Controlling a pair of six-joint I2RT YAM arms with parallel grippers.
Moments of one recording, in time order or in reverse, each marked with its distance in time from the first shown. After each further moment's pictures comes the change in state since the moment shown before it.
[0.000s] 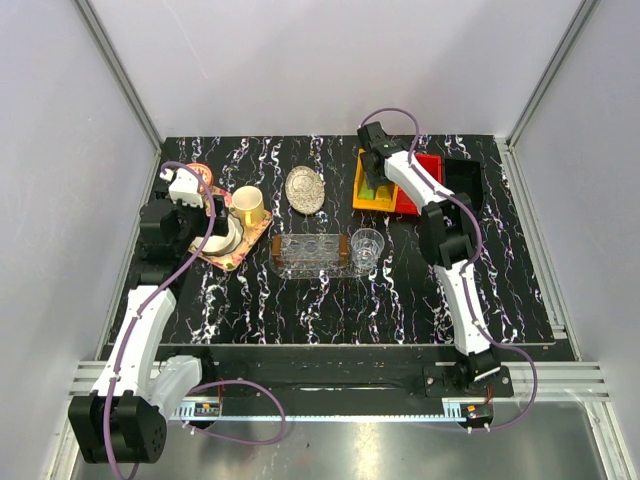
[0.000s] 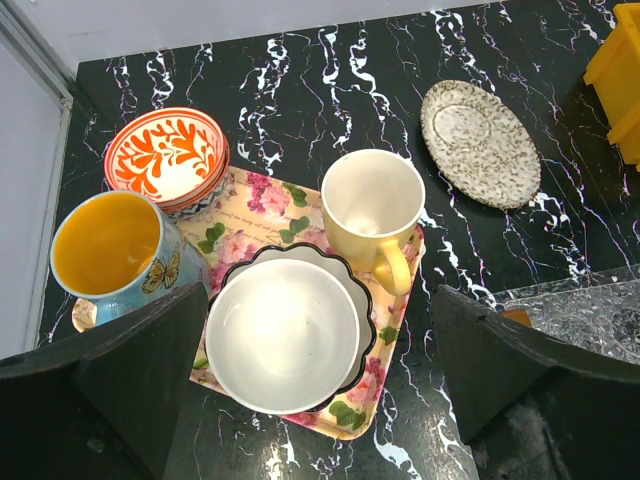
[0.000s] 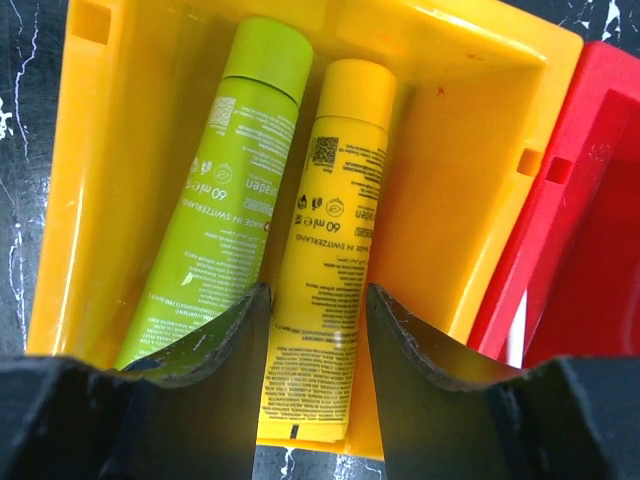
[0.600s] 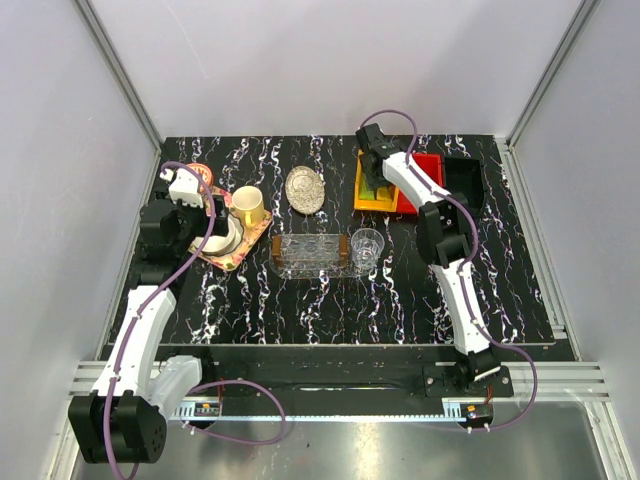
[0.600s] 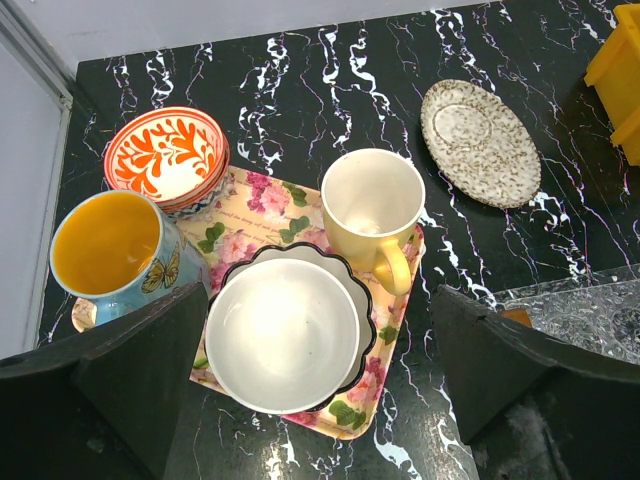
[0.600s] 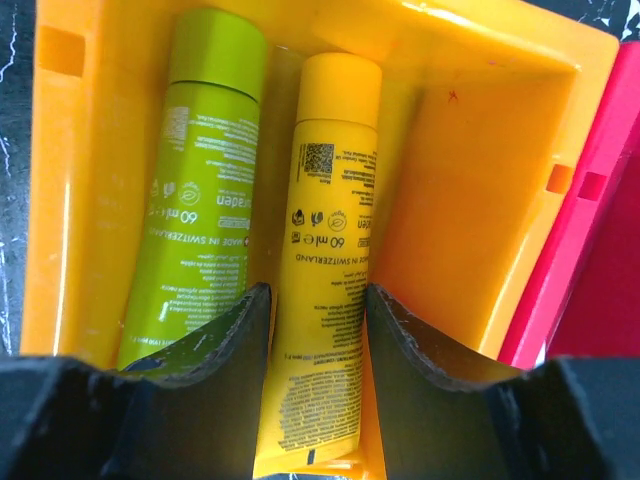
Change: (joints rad) left arm 0.000 0.000 -0.001 0.000 0.000 0.000; right arm 0.000 0.047 0.042 -0.014 0.010 0.007
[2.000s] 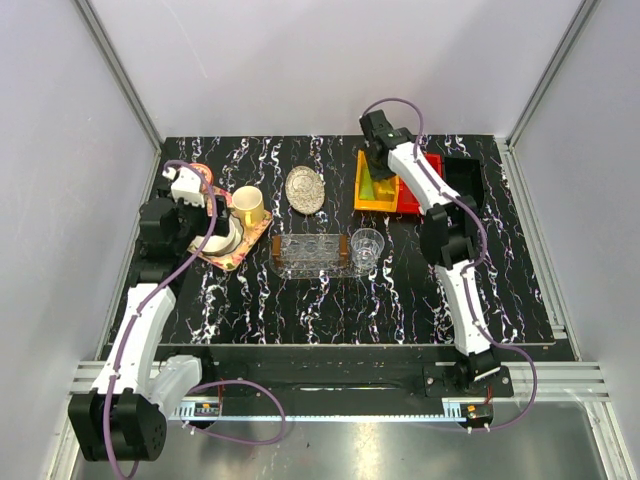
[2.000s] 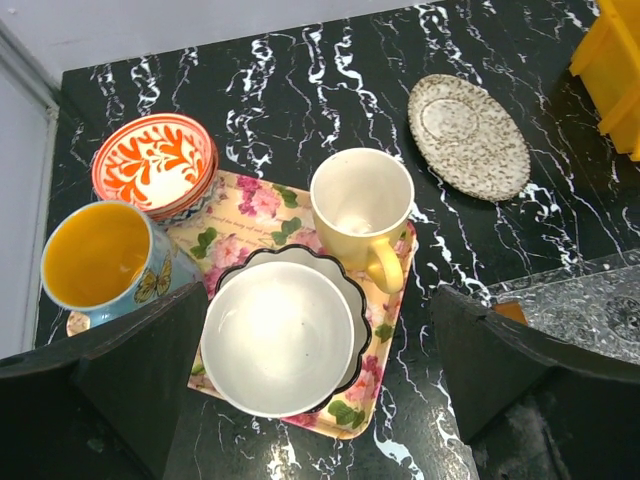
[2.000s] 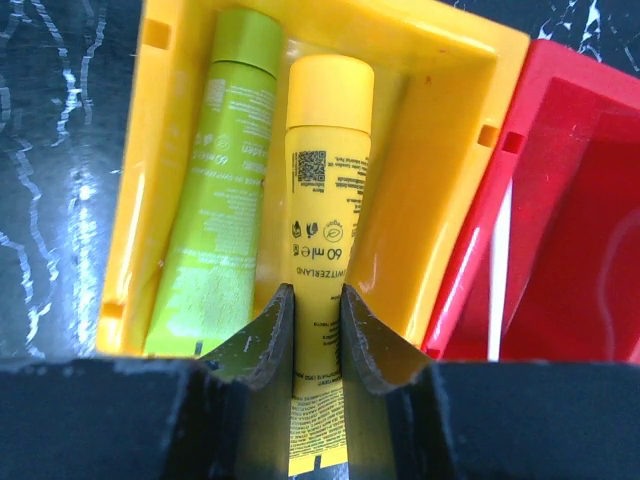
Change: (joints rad) left arm 0.000 0.005 0.005 -0.001 0.021 0.018; right arm -0.003 -0.035 0.101 -0.138 -0.056 -0.005
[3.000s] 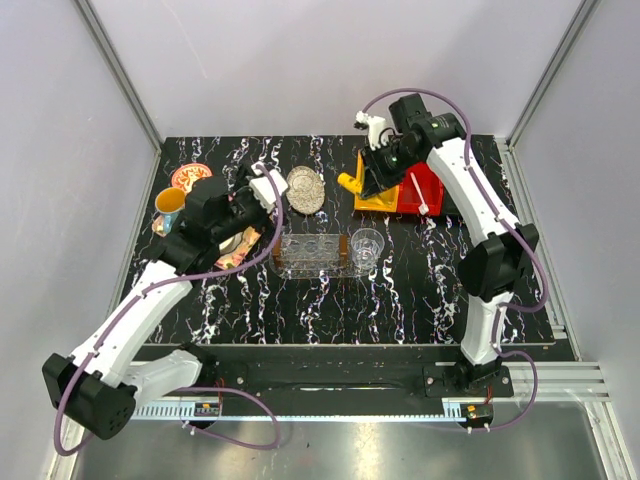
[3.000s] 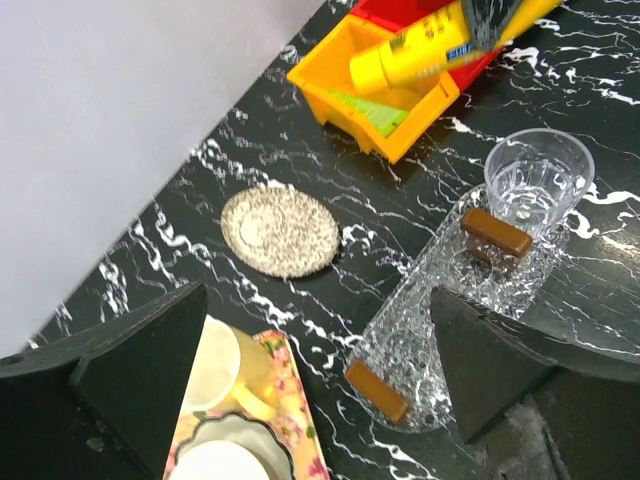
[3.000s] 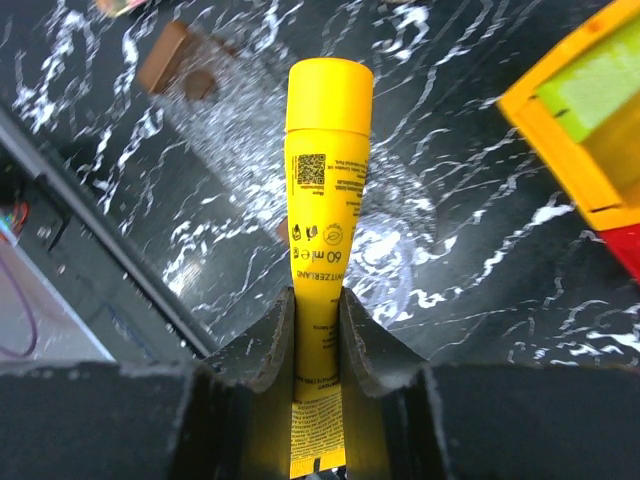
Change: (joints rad) left arm -0.440 0.141 0.264 -0.122 0.123 0.300; right arm -0.002 -0.500 -0.232 -0.266 -0.742 -0.215
